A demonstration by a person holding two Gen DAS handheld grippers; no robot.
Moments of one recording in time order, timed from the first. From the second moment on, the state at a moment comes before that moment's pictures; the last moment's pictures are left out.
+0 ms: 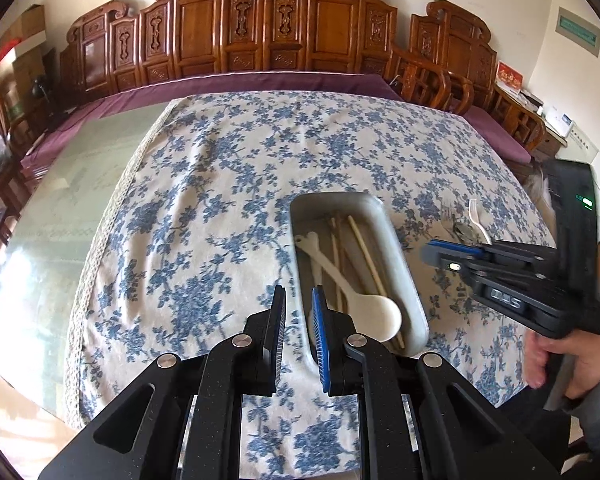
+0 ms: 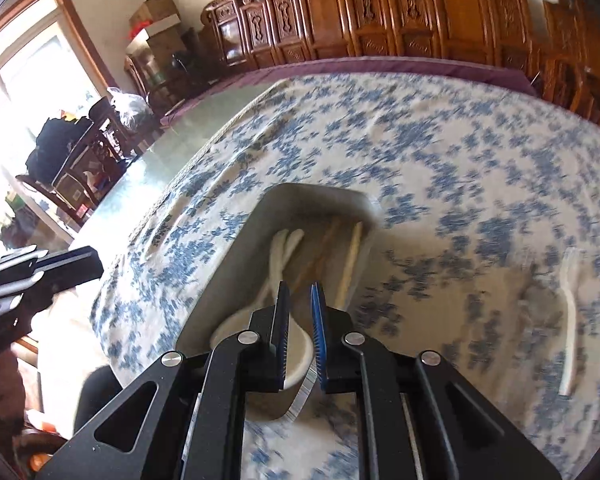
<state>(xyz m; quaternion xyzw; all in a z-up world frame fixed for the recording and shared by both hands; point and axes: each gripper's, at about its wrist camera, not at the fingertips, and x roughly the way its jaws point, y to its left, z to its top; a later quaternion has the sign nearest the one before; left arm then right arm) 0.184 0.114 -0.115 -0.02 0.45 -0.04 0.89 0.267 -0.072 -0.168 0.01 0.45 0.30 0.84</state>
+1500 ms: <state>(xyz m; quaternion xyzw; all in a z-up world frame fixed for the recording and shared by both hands) 0.227 -0.026 -0.149 0.02 0.46 -0.12 0.88 0.293 -0.230 -0.234 0.01 0.48 0.16 0.86</state>
